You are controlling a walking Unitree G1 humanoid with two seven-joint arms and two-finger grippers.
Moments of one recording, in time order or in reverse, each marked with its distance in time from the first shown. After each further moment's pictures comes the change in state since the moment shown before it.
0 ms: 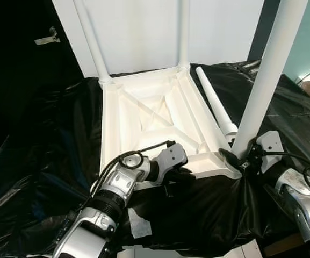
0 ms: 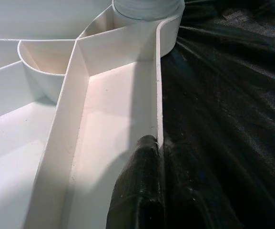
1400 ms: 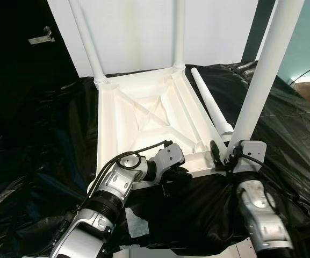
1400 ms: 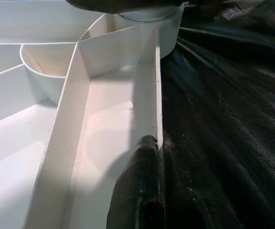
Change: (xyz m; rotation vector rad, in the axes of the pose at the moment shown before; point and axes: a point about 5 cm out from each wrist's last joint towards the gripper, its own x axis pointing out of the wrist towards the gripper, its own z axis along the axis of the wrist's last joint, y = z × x) left arm -0.002 -0.001 -0.002 0.005 0.006 0.022; right arm 0.018 0.035 -0.010 0.151 -0.079 -0.367
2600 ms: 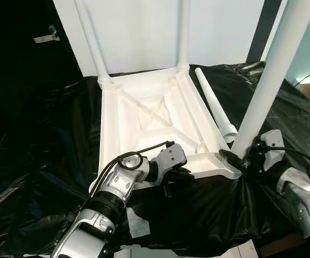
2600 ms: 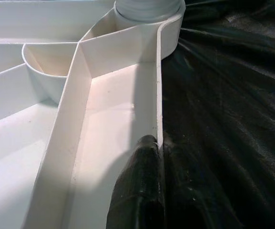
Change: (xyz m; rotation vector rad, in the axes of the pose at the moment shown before) left arm -0.001 0.001 -0.001 -0.003 0.002 0.004; right arm 0.000 -0.035 0.006 0.060 0.155 0.301
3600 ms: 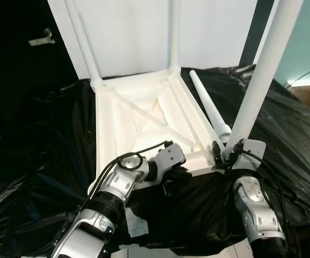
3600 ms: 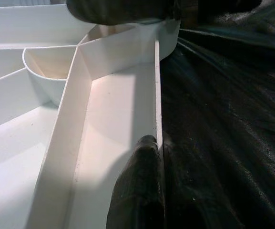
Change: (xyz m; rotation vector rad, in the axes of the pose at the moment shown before) left arm 0.003 -0.001 0.001 0.006 0.001 0.021; right arm 0.025 0.019 -0.018 -0.005 -0.100 -0.428
